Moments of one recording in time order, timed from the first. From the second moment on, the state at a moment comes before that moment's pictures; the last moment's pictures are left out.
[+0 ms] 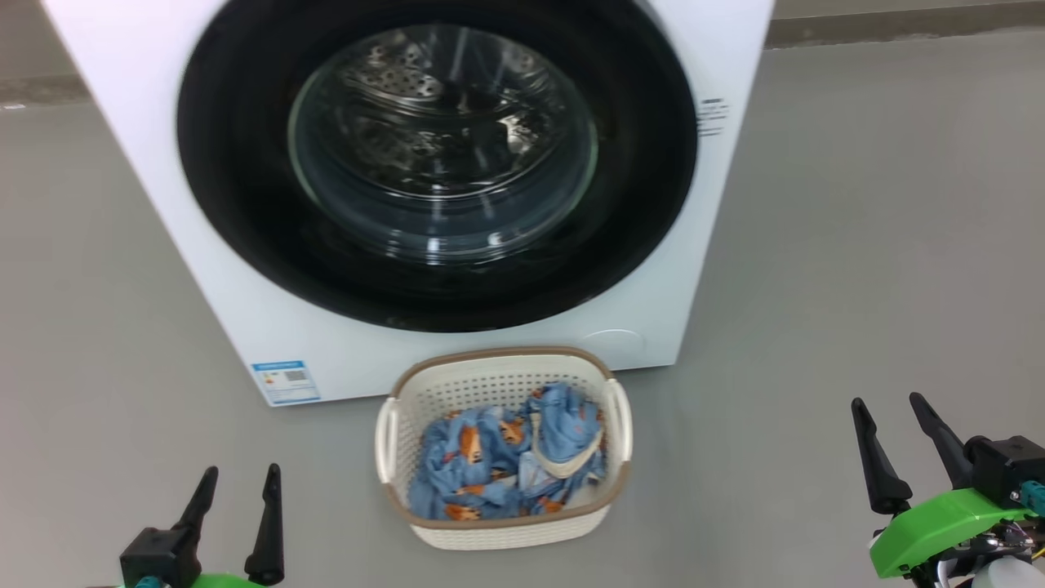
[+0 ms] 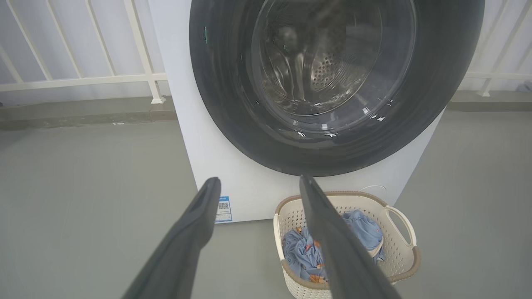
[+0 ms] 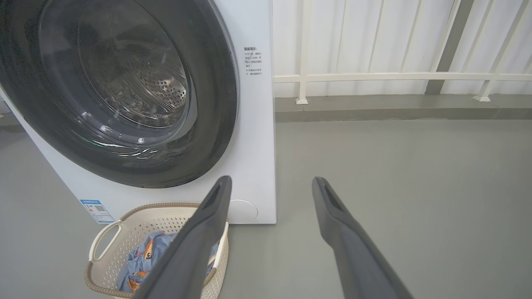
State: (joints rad) left arm -0.12 0.09 0.03 0.49 -0.14 -0.08 -0.25; right arm -0.11 -0.25 0.07 0.44 0.35 0.13 -0.25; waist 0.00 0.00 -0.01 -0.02
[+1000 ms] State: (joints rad) left arm -0.14 0.08 0.03 0.50 -0.14 -0.09 -0.25; right arm -0.11 -0.26 0.08 0.44 0.35 0.13 -0.25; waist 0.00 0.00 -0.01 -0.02
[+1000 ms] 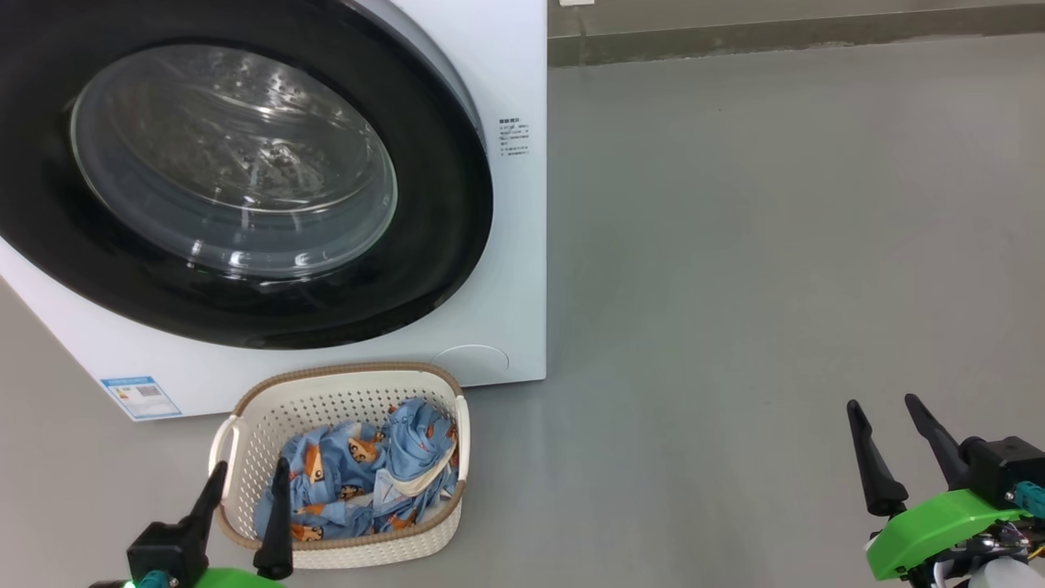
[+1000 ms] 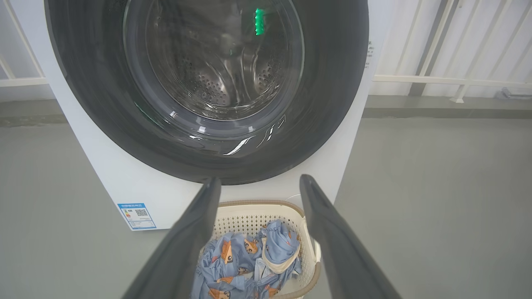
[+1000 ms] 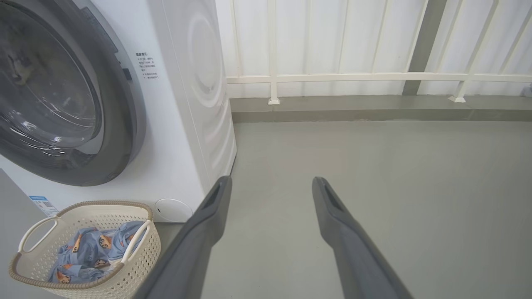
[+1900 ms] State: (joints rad) left arm -0.14 0.04 -0.09 0.41 -0.16 -0.06 -0.25; right arm -0.48 -0.31 0.25 0.30 1.15 0.13 -0.25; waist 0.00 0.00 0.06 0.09
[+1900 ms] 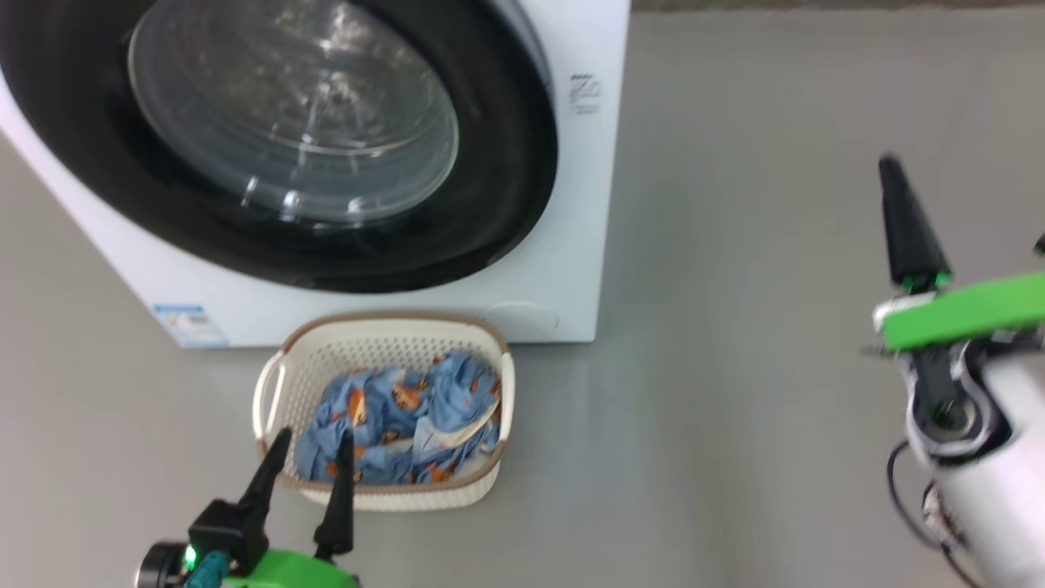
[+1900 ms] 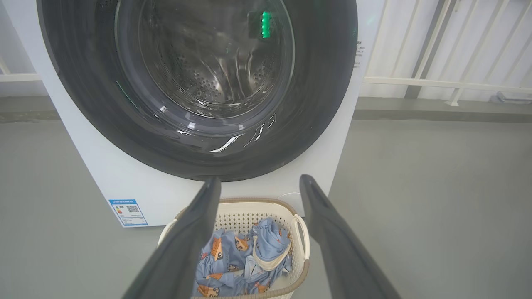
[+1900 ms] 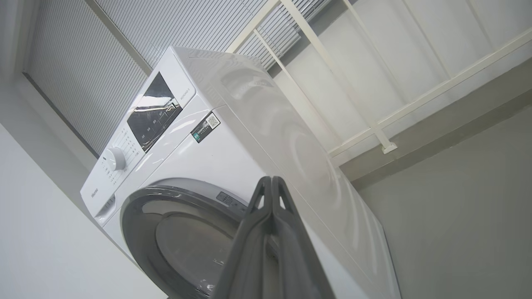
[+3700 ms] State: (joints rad) left arm -0.41 0.03 -0.51 0.22 -0.42 0.12 -0.26; right arm -1.28 -0.55 0.36 0.53 1.59 0.13 0.57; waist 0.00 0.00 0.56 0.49
